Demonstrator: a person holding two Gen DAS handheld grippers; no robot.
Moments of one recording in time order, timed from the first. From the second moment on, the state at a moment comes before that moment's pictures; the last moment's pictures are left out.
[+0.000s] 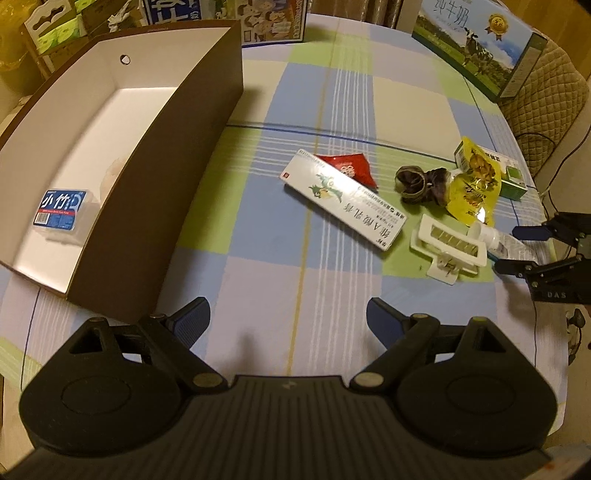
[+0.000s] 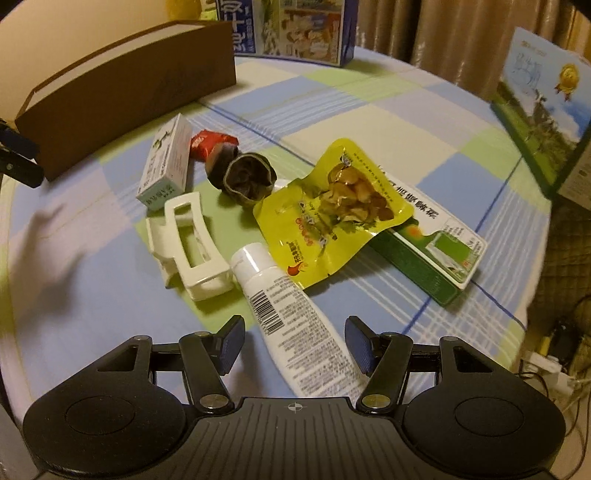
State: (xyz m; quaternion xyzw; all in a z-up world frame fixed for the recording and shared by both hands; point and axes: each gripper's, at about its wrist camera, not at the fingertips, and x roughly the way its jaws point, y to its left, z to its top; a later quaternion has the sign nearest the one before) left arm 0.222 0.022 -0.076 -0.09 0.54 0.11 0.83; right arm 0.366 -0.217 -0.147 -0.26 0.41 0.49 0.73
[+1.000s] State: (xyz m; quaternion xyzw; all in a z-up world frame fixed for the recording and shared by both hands) left arm 0.308 0.006 -0.117 -0.14 0.53 0.07 0.83; right arm 0.318 -0.281 -0.131 -0.09 0.49 0.25 0.83
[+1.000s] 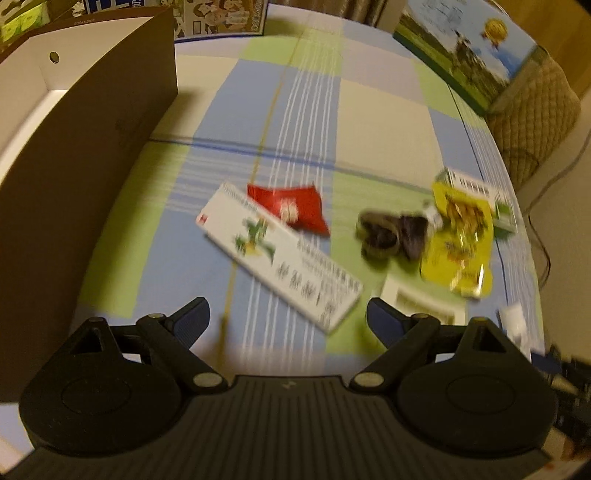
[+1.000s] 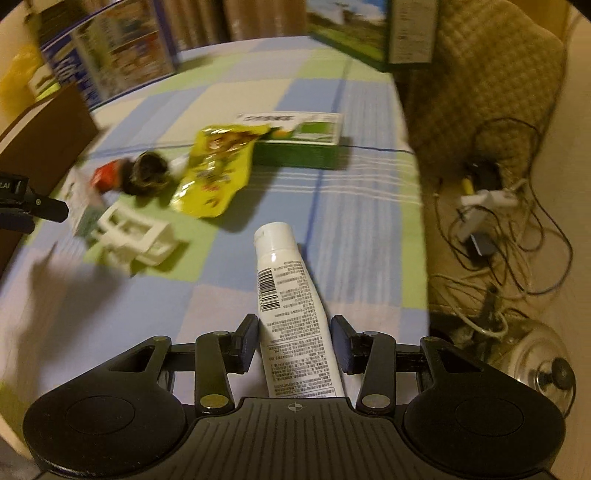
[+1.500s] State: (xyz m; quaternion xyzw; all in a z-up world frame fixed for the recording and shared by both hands) left arm 0.335 0.022 -0.144 -0.14 0.53 0.09 0.83; right arm 0.329 -0.289 -0.132 -0.07 0.48 0.21 0.85
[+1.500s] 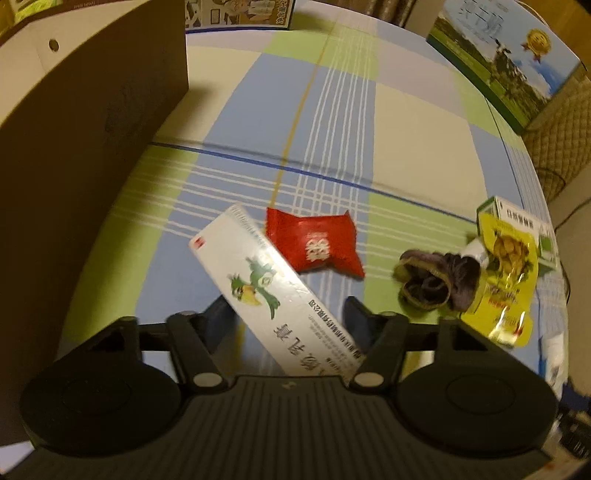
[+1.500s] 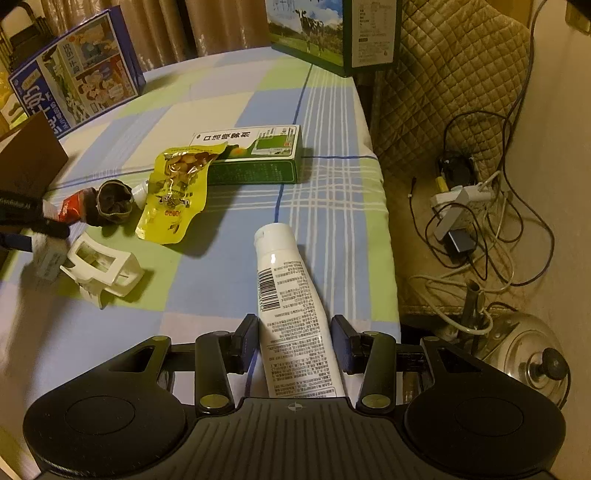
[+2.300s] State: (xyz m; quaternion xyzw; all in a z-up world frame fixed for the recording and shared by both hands) left arm 0.296 0.038 -0.143 -0.04 0.54 0.07 0.84; right arm 0.344 -0.268 -0.138 -0.12 0.46 0.22 0.86
